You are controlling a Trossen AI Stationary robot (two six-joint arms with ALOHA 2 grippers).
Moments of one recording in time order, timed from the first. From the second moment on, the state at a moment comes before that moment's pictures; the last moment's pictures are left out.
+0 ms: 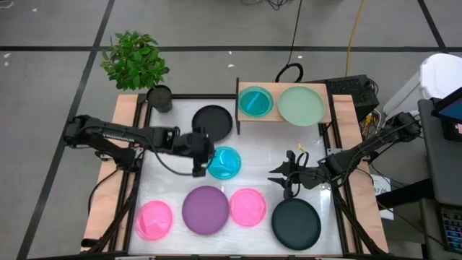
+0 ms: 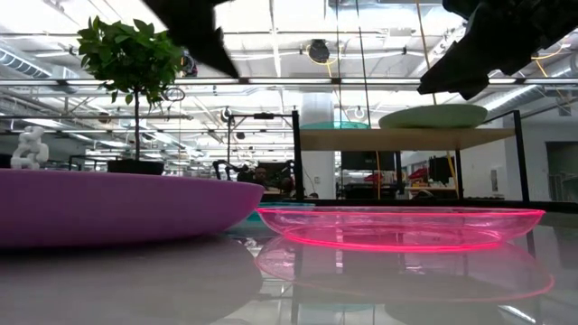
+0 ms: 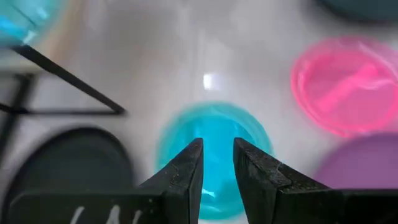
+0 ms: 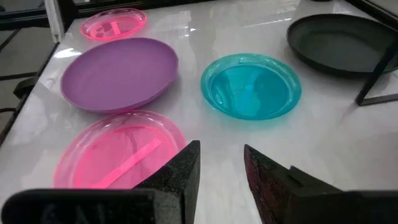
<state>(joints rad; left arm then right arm) -0.08 1.35 1.06 -0.52 -0.15 0.00 0.47 1.09 0.51 0.00 0.48 0.44</state>
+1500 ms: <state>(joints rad) -0.55 1.35 0.87 -0.23 -0.27 -0.37 1.07 1.68 1.13 -0.59 0.02 1.23</state>
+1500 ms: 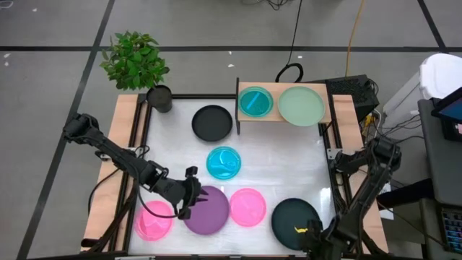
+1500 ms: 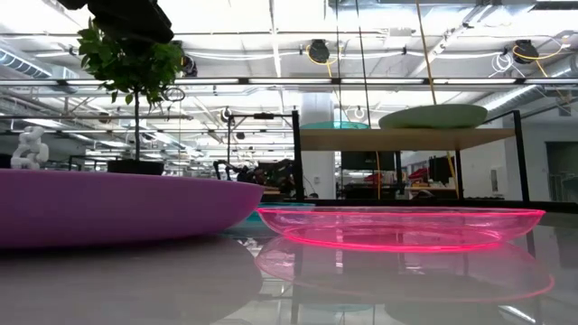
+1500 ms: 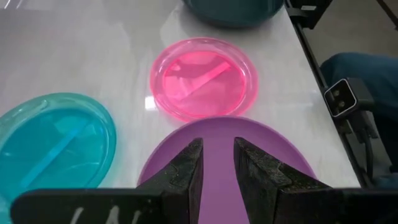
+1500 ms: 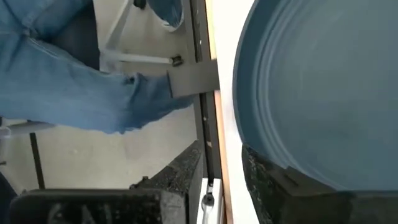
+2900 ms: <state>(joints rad) -0.53 1.35 0.87 -0.18 -0.29 -0.27 1.08 1.69 1.00 -0.51 0.06 0.84</state>
